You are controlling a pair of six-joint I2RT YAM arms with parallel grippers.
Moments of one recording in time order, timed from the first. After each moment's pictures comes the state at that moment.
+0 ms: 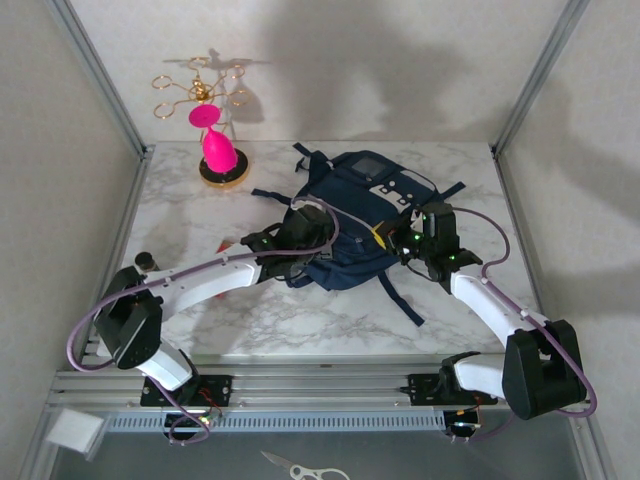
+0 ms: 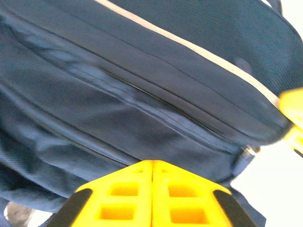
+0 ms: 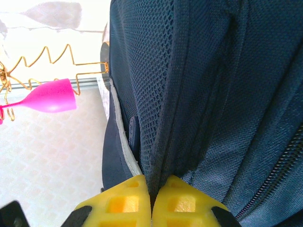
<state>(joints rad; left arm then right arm) -0.85 1.57 1.16 -0.31 -0.18 -0.72 0.31 1.23 0.71 -0.02 -0.48 1.22</state>
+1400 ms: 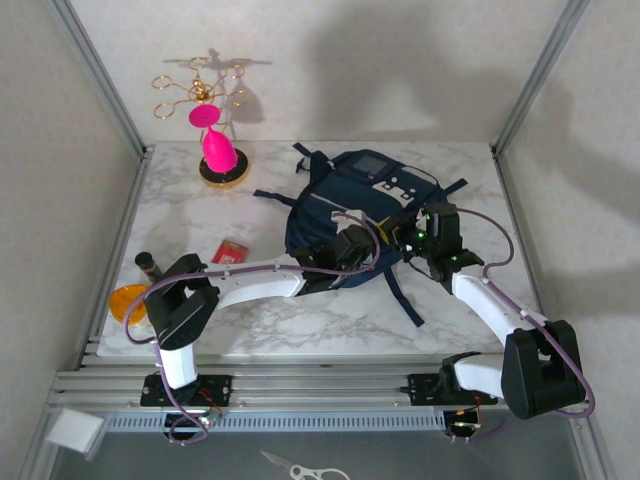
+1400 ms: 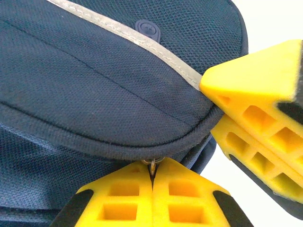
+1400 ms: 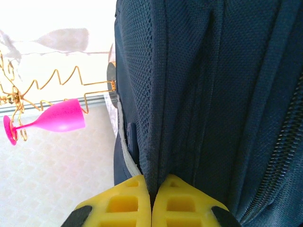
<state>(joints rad) -1.00 1.82 1.26 -0.04 -0.33 -0.81 0.29 1.23 0.69 0.03 -0.45 1.28</state>
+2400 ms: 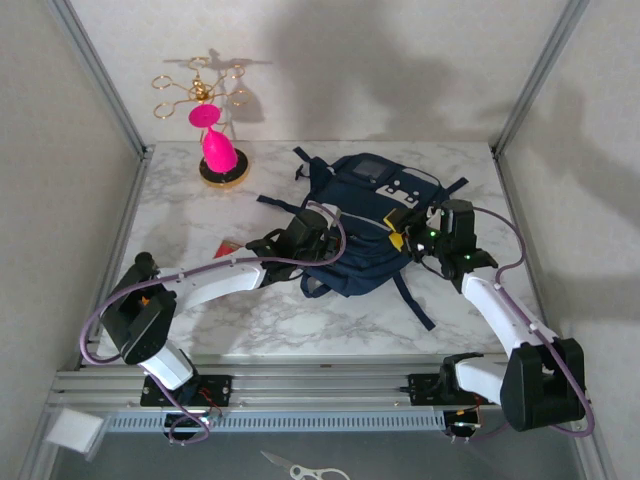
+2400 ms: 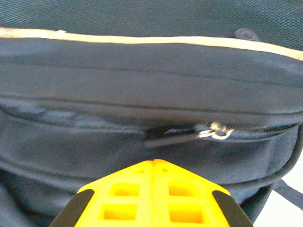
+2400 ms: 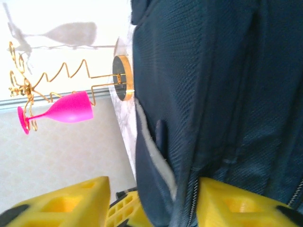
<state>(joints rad) -0.82 1.63 1.08 -0.08 -0.07 -0.45 0.22 1.14 0.73 -0.10 -0.52 1.24</state>
